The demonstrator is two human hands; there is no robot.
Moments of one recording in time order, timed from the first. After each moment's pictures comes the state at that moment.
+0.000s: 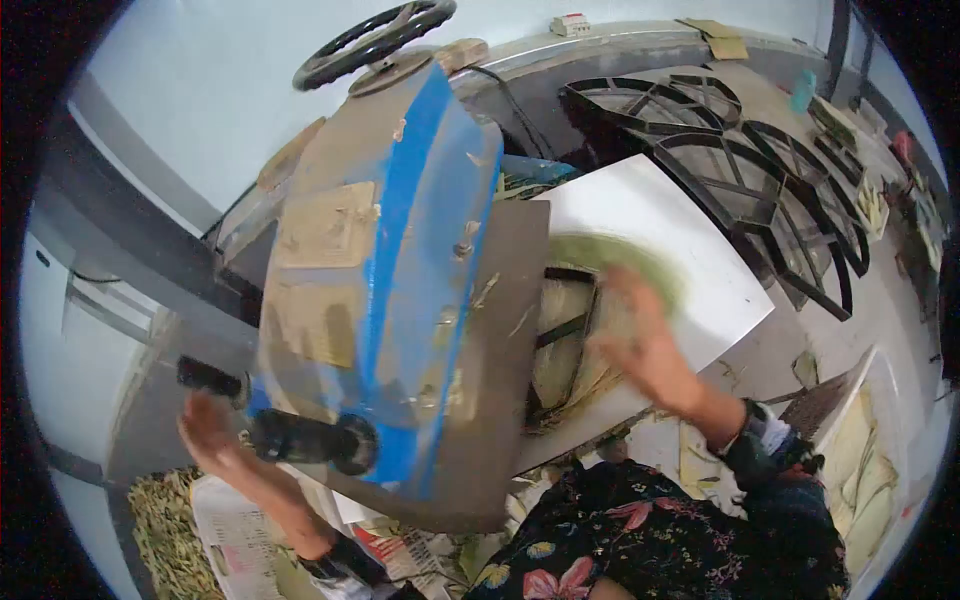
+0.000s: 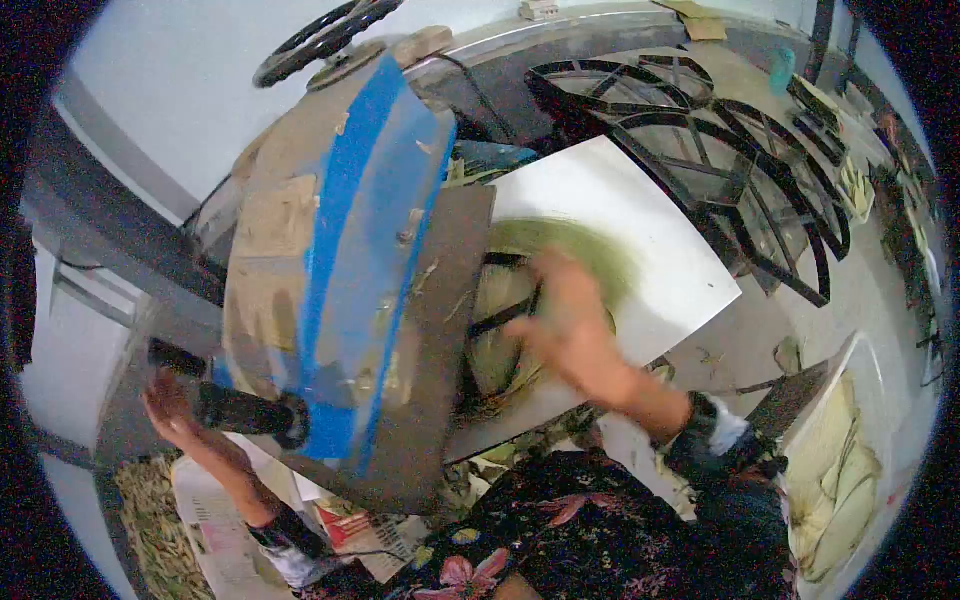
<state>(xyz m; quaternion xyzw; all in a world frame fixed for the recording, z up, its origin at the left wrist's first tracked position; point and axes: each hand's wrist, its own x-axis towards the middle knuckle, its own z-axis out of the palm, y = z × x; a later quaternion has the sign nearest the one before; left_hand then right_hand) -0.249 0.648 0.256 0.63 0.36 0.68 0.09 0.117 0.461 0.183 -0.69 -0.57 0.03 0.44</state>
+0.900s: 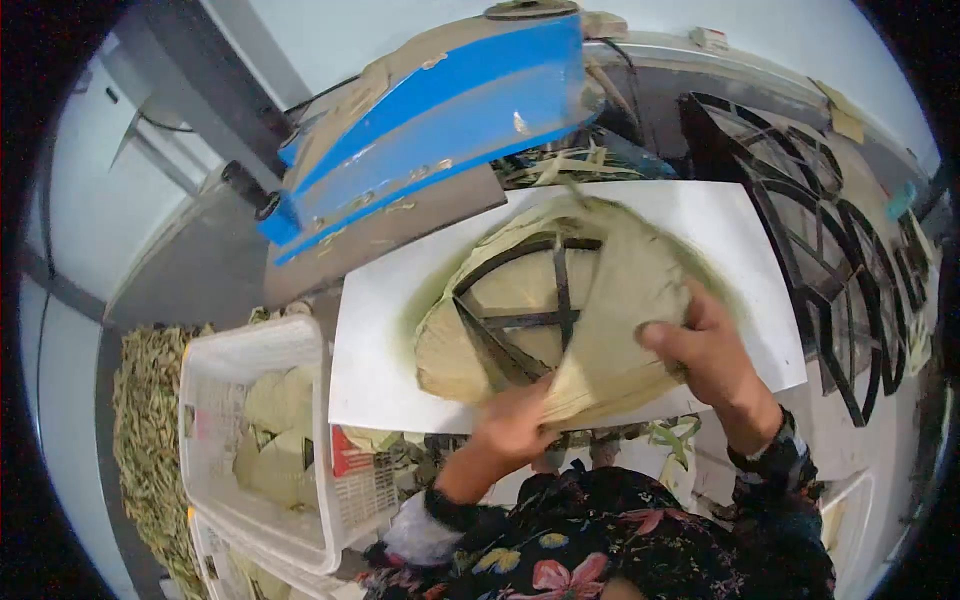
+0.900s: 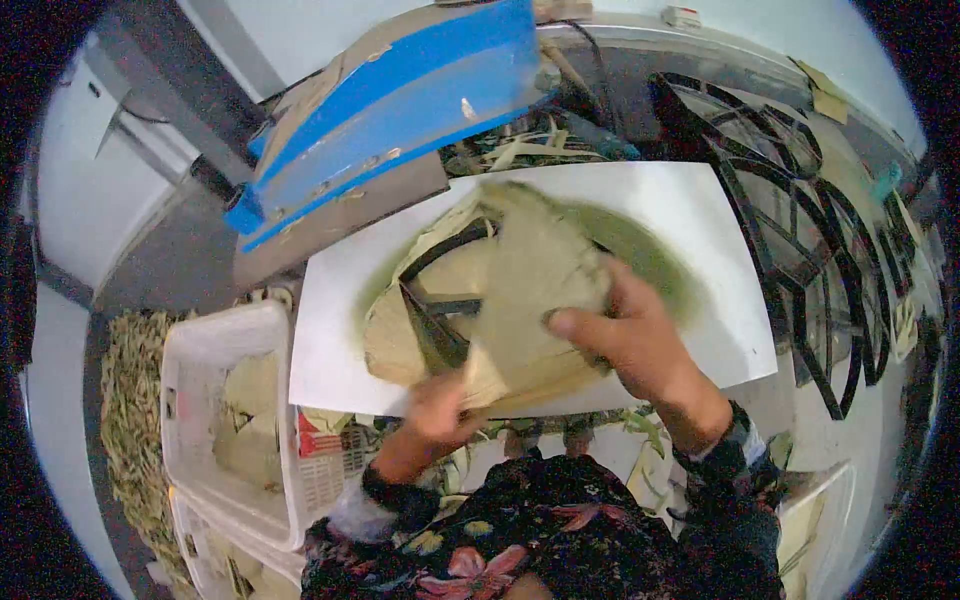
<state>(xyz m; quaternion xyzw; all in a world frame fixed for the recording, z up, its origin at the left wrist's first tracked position) -0.119 0.508 0.153 0.90 0.25 0.29 0.23 0.118 0.471 0.239 -0.48 -0.44 0.52 0.55</state>
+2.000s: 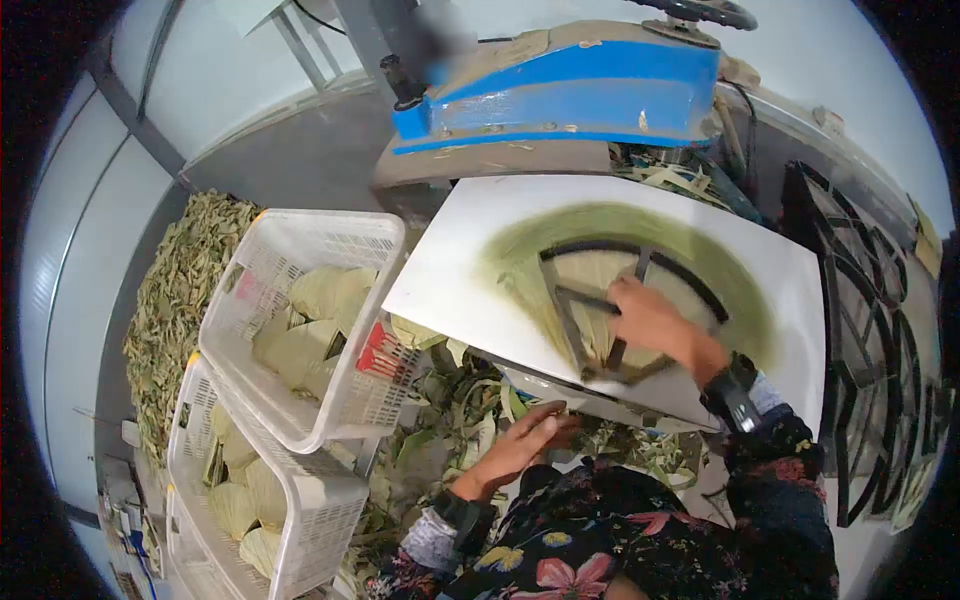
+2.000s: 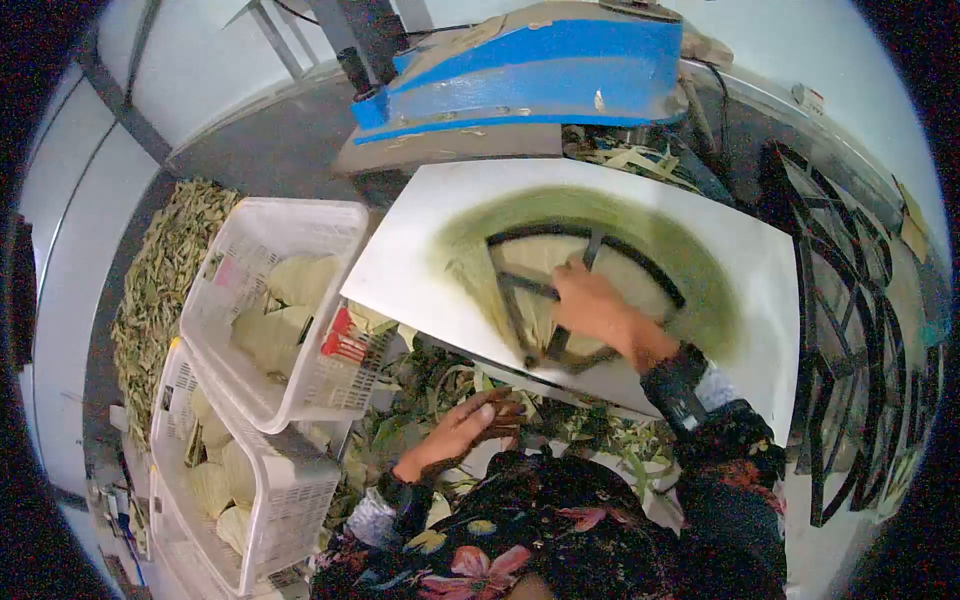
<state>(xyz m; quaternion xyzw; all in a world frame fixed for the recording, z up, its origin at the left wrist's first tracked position) -0.144 0.386 0.090 0.40 0.39 0.34 0.76 0.073 0.548 0.155 -0.55 -0.81 0.21 0.04</state>
